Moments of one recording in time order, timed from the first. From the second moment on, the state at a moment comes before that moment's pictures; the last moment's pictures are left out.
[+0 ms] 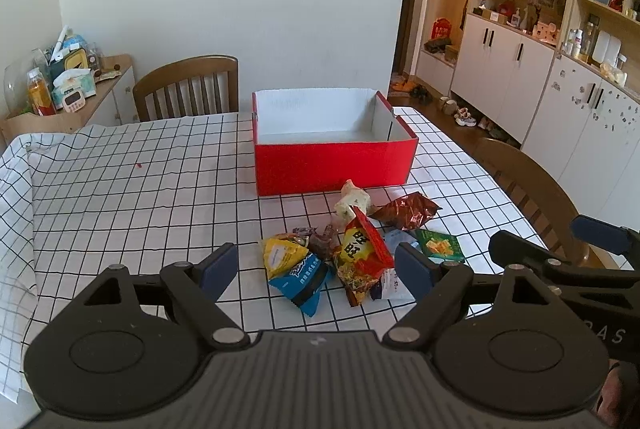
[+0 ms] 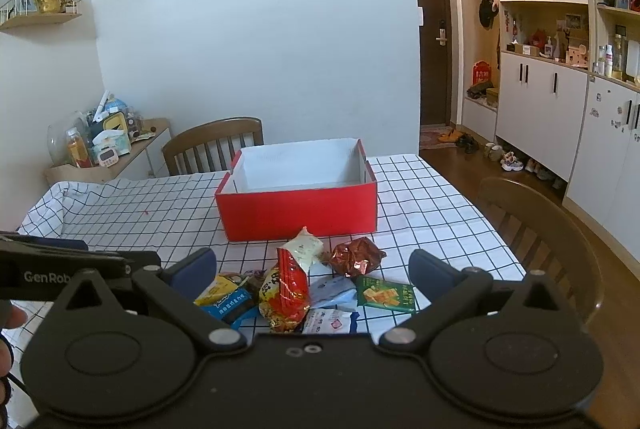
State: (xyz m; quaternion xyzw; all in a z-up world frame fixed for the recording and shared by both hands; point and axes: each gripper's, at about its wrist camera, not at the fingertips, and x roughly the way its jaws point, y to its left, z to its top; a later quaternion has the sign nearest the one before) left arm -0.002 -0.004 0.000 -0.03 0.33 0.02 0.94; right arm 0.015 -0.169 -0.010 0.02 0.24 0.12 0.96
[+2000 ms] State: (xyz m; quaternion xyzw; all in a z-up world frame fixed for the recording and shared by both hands) left arm 0.142 0.041 -0.108 -0.14 0.49 0.08 0.86; right arm 0.166 -0.221 -0.134 -0.04 0.39 0.16 0.90
